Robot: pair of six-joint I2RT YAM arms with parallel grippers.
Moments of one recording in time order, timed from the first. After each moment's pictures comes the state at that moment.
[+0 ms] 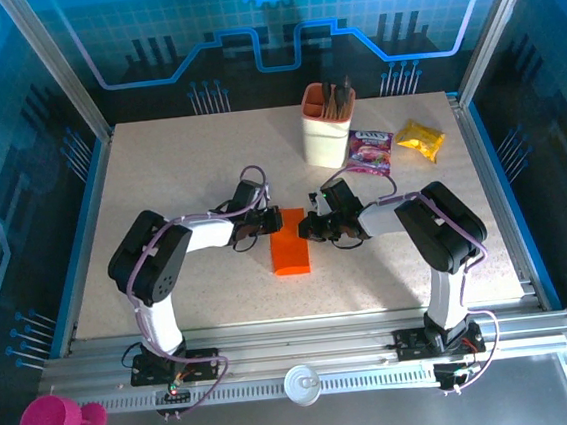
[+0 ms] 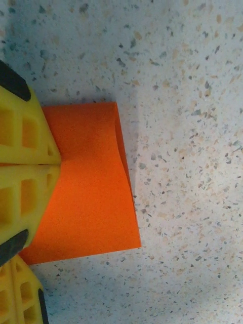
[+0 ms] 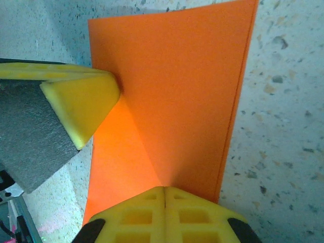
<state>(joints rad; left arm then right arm) -0.49 1.86 0.94 0.05 0.19 -0.56 0.53 1.88 0.86 0.15 -0.50 0.71</state>
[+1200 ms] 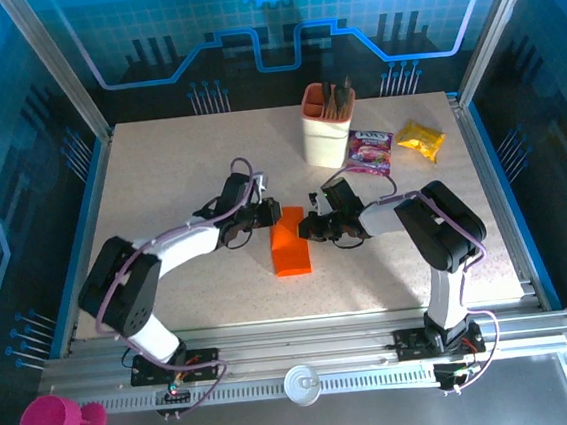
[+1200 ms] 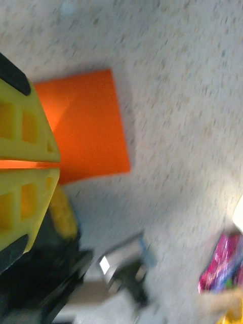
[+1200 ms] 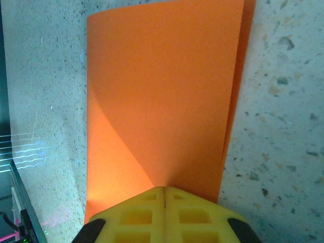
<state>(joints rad) -0.53 1.59 0.88 -0.02 0.19 -0.57 0.52 1.89 0.86 0.16 -0.53 0.69</state>
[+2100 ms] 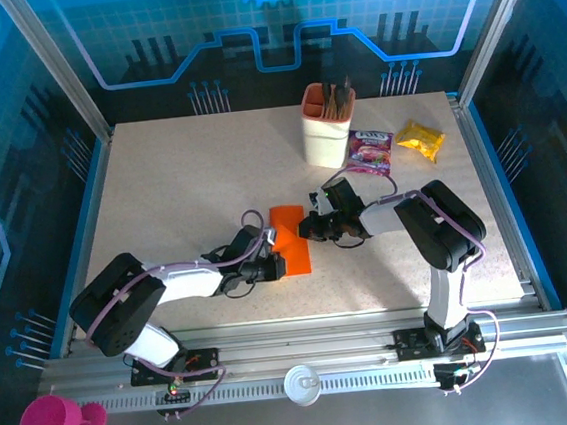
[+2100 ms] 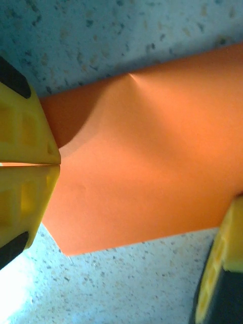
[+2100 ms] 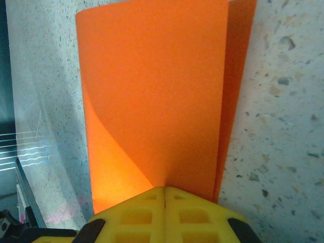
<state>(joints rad) -0.71 1.54 0.53 0.12 0.19 -0.72 0.51 1.90 0.86 0.17 -0.55 0.69</state>
